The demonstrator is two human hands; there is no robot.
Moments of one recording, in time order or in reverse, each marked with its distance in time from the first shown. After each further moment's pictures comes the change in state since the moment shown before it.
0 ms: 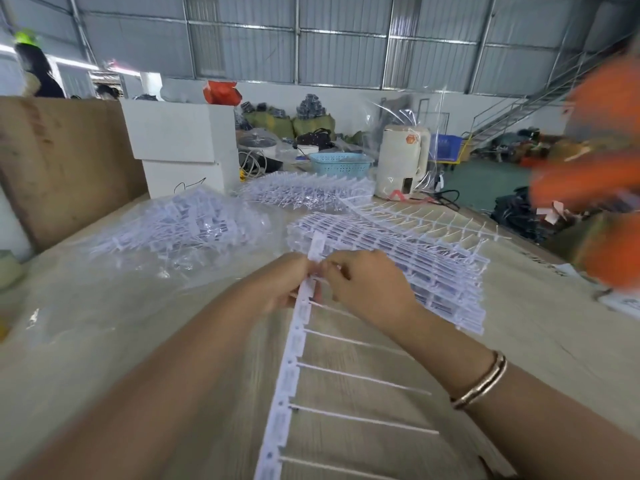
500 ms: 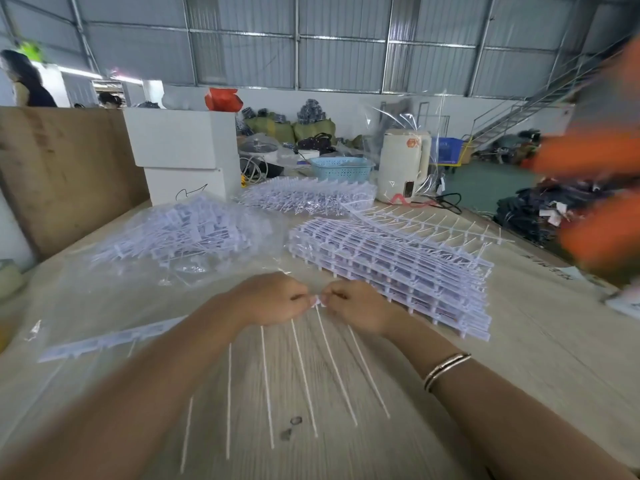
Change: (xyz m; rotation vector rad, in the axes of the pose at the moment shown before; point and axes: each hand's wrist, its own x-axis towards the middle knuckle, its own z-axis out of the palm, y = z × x) left_hand 0.007 -0.020 -0.036 1.131 -0.029 0.382; right_hand 0.020 0.043 0.047 0.275 -0.368 0.134
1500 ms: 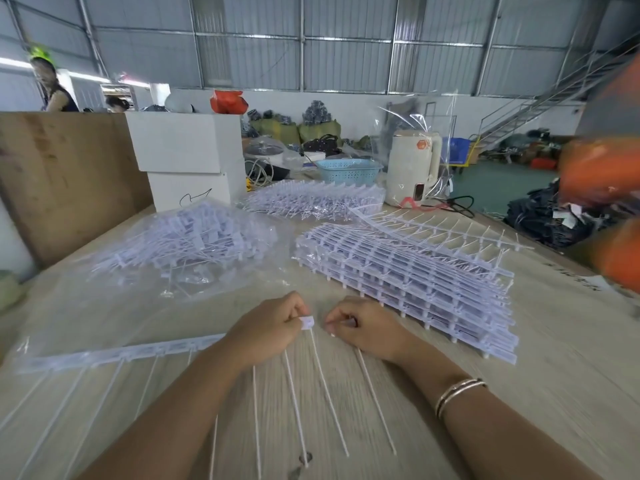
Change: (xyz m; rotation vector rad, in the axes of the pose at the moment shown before) left_hand -0.008 -0.021 0.034 -0.405 0.112 -0.151; right_hand 0.015 0.033 0.017 -0.027 0.092 -0.259
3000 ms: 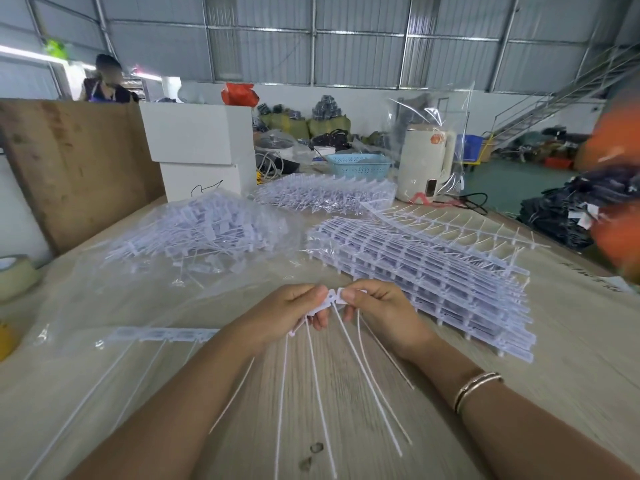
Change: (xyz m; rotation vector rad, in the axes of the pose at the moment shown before) left_hand -0.005 0.015 -0.003 -0.566 -0.069 0.157; right_hand 0.002 -0.014 0.001 0.835 0.163 -0.038
